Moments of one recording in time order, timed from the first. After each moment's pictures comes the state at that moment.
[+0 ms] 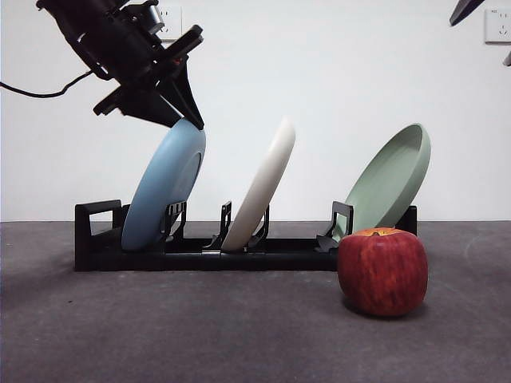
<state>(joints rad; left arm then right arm) -0.32 1.69 1.40 -0.43 0.36 -0.16 0.09 0.92 0.94 -0.64 -0.42 0.14</state>
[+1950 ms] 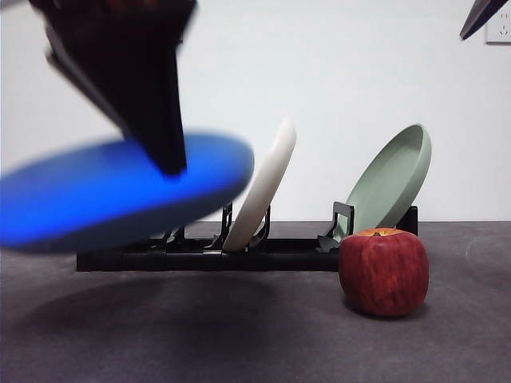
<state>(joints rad) -1.12 1.29 0.97 -0.76 -0.26 -0.10 0.09 0.92 0.94 -0.75 -0.42 0.14</state>
